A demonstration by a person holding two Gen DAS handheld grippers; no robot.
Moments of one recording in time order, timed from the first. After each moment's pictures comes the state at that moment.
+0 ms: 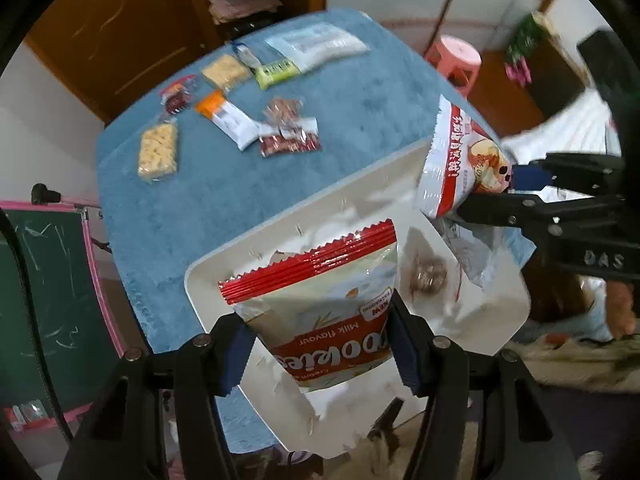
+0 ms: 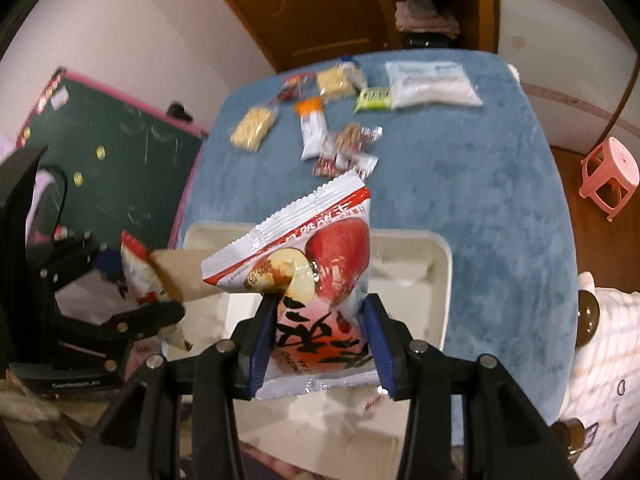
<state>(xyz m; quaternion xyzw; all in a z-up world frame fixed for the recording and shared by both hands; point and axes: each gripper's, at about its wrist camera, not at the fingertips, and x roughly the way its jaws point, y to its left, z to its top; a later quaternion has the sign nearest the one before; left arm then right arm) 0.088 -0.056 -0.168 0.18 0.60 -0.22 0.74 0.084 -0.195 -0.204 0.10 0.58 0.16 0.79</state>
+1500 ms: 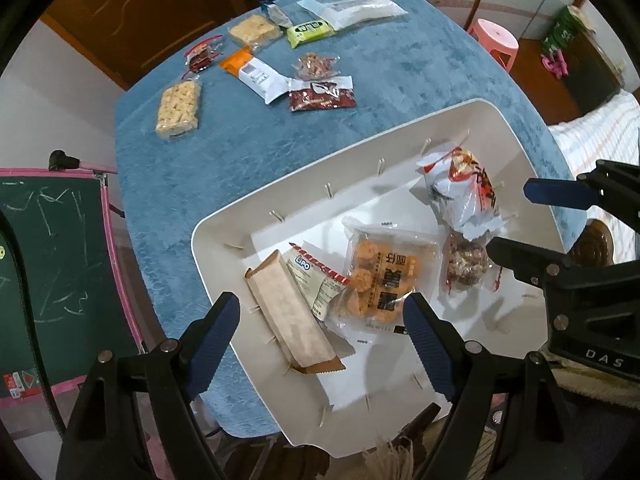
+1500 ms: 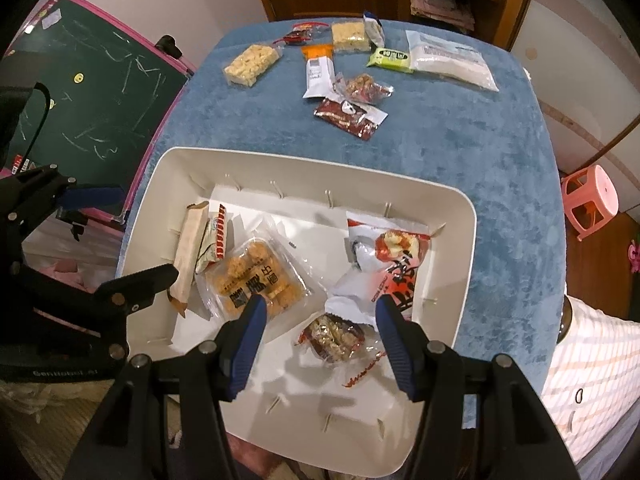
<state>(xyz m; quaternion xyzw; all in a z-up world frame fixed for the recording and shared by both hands) 0.086 -0.046 -0.202 0.19 0.63 -0.15 0.74 0.064 -0.152 -0.231 -0.01 0.61 0.13 0.78</state>
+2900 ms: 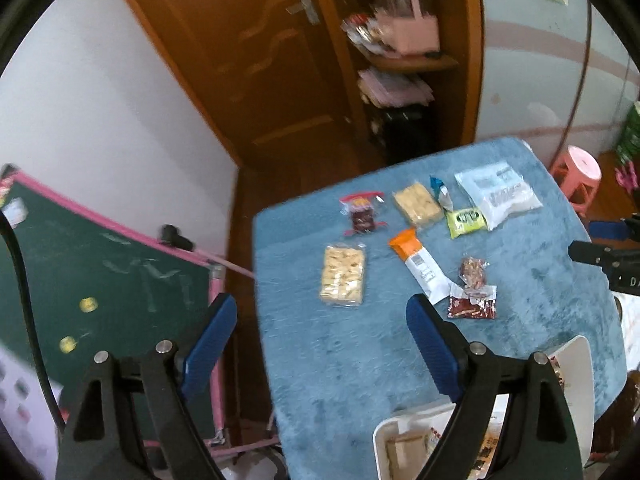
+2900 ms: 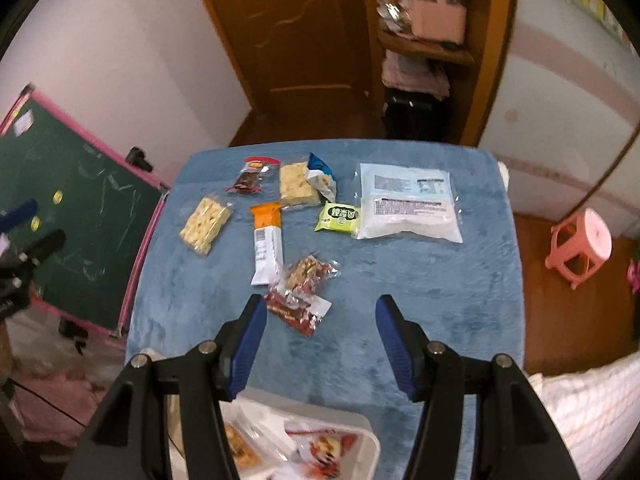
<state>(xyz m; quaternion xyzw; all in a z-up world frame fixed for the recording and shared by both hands) 0.253 0.024 -0.088 0.16 0.48 -0.03 0.86 0.249 -0.201 -0.167 0.05 0.53 0.10 0.84</state>
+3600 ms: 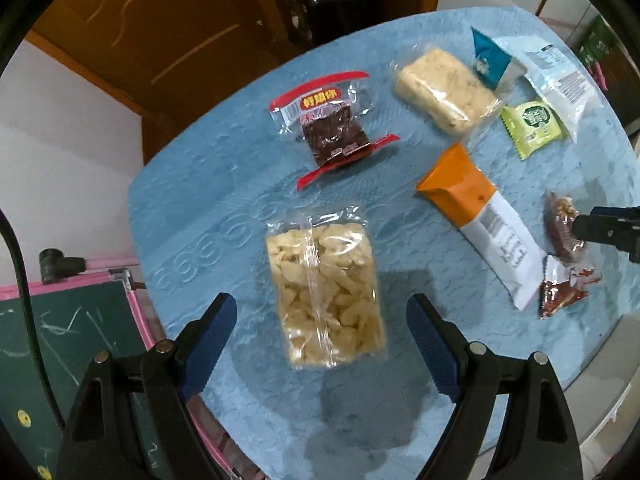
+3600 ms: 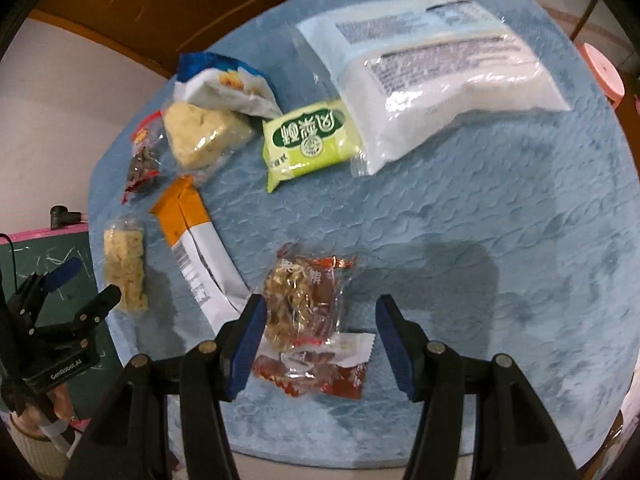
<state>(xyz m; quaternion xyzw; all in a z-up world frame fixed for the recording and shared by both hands) 0.411 0.028 -0.296 0.22 0.62 -0.14 0.74 0.337 -0.174 -0.339 0.21 0.67 0.00 0.71</state>
